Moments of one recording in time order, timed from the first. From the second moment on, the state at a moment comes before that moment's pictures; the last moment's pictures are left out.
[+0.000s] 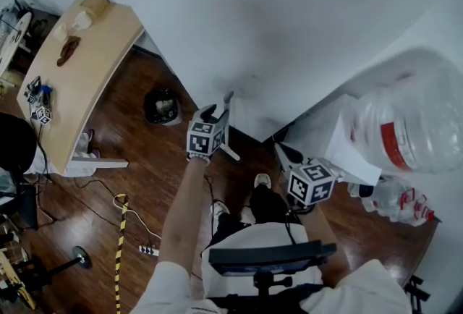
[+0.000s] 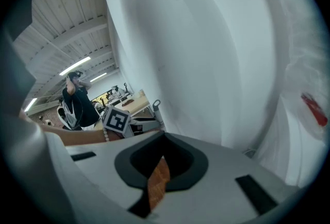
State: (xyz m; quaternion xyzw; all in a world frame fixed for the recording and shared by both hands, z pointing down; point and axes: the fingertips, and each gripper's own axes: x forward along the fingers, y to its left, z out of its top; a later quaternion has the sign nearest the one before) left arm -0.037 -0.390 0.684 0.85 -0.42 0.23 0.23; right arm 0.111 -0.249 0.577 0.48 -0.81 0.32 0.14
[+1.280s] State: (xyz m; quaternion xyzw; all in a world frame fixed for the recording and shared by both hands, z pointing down) left arm -0.110 -0.201 0.600 0.87 -0.41 0.10 0.23; right arm 0.116 -0.166 0.577 0.58 -0.74 0.31 0.11
